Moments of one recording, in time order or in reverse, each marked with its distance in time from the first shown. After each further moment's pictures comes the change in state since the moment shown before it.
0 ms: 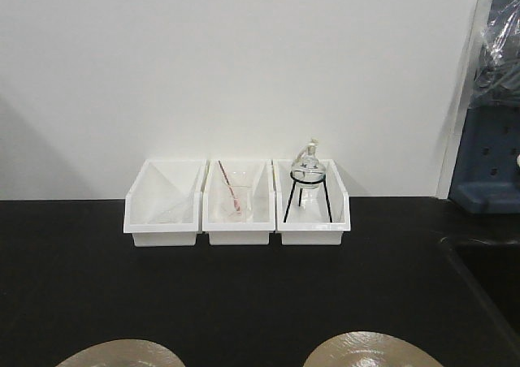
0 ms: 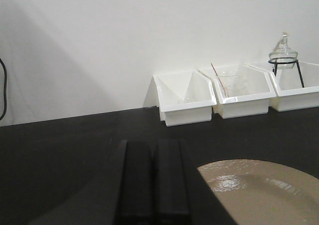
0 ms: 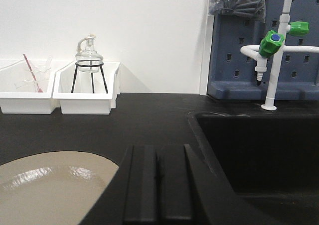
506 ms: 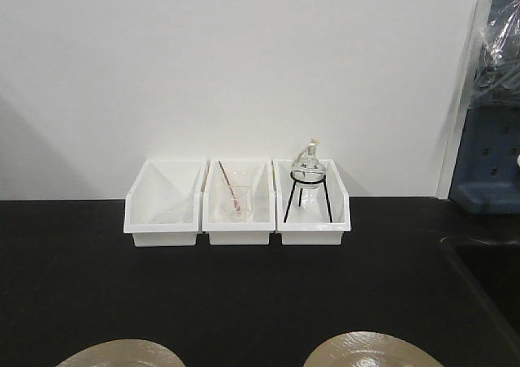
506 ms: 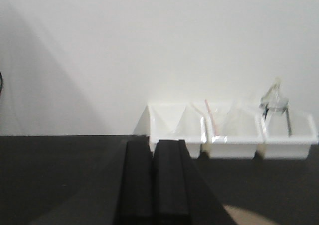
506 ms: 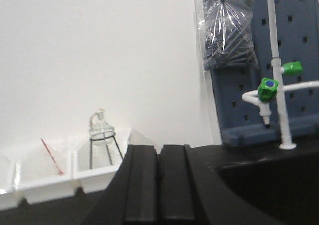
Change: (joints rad) left arm 0.000 0.000 0.000 -0.080 -0.119 -0.145; right arm 0.000 0.000 0.000 0.081 -0.214 0.198
